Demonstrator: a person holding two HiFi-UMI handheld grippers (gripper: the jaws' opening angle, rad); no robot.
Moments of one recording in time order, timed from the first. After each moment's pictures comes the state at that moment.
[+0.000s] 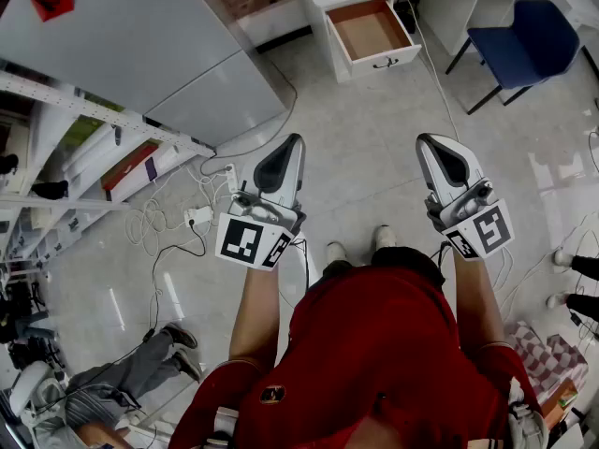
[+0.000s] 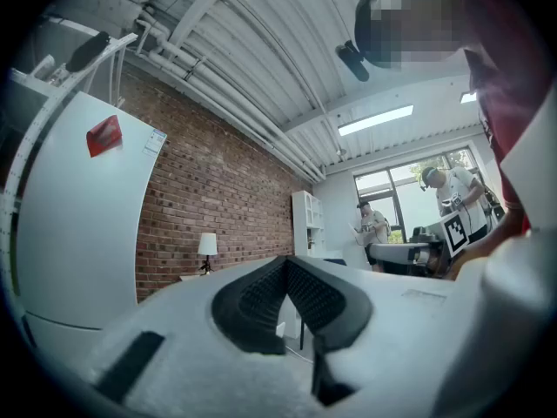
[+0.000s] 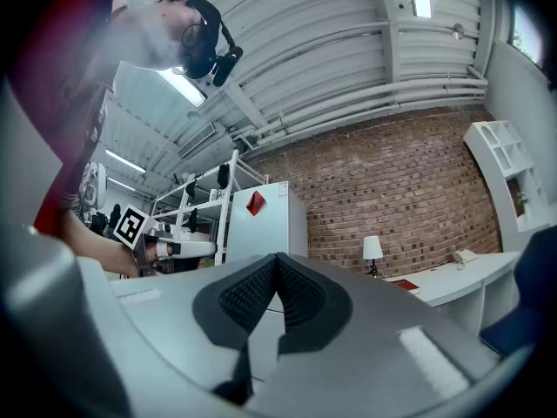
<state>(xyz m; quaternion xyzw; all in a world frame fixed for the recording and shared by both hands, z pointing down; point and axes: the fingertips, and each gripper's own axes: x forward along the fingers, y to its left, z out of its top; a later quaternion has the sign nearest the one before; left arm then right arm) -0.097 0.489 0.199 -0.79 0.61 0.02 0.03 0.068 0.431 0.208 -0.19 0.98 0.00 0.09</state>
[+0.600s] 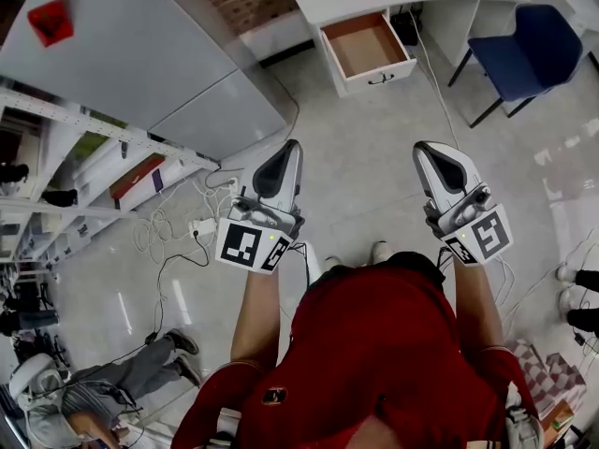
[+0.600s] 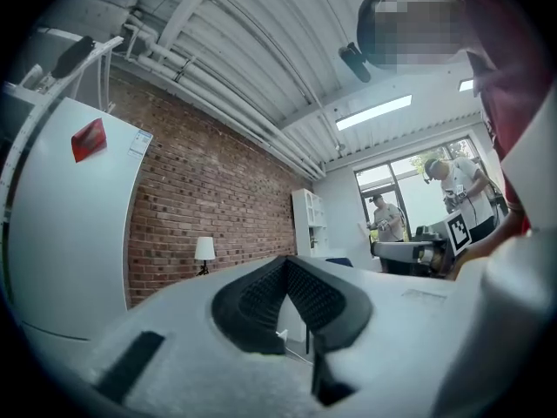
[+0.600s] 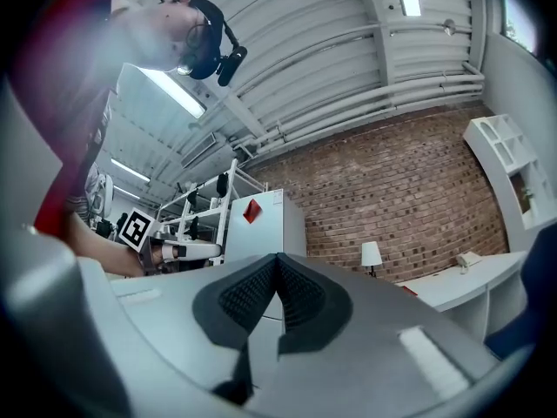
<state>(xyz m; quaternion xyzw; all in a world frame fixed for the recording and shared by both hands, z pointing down) -0.054 0.436 0.193 -0.79 0.61 0.01 0.04 0.113 0.381 0.207 -0.18 0.98 0.00 0.12</state>
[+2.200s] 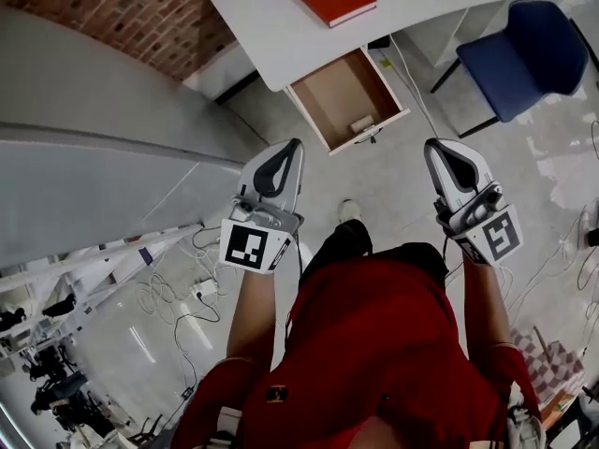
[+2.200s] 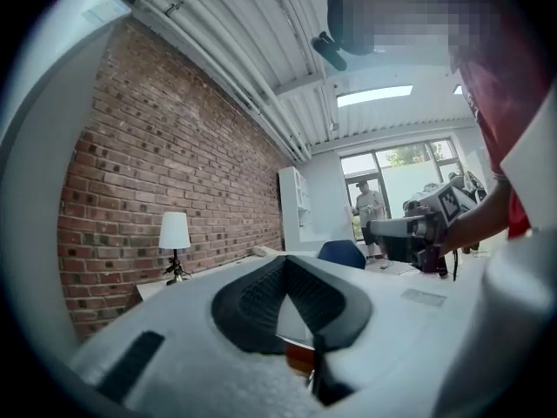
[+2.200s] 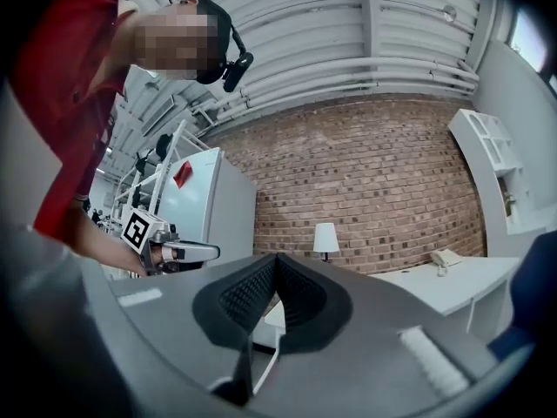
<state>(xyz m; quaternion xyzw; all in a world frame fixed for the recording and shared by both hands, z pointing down) -0.165 0.063 0.258 -0.85 0.53 -0.04 0.02 0.012 0.036 0.241 -0.28 0.96 -0.01 0.06</state>
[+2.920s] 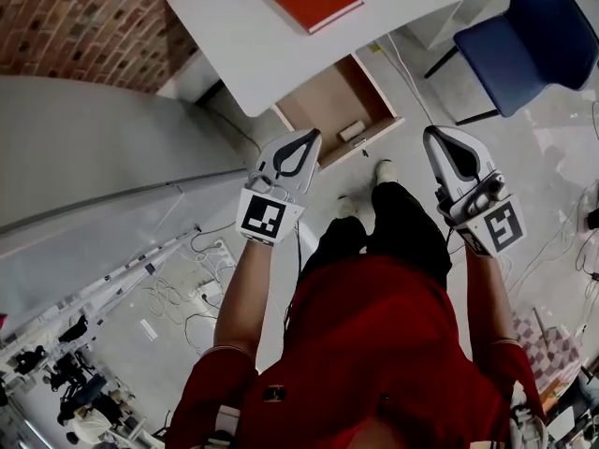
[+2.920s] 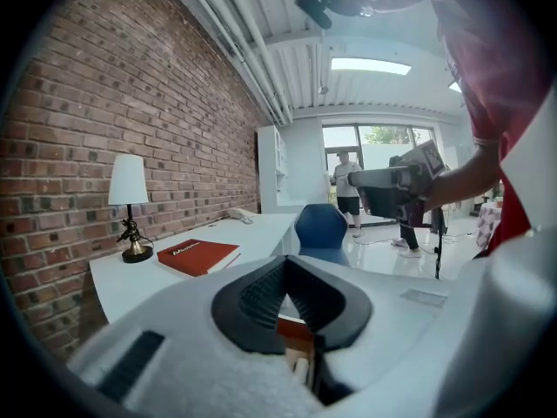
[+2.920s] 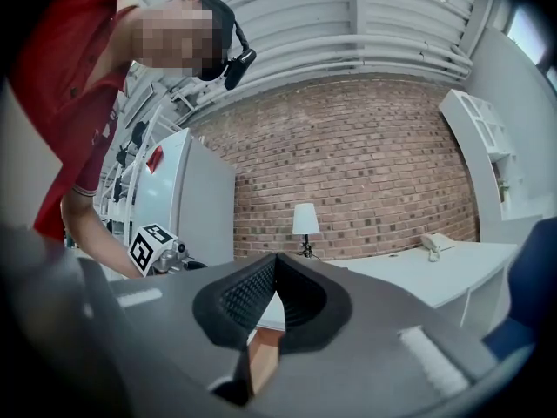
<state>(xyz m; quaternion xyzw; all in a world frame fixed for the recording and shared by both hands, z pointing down) -0.139 -0.079 0.371 -0.89 0.44 -0.13 -0.05 0.009 -0.093 0.289 -0.30 0.95 -0.04 0.02</state>
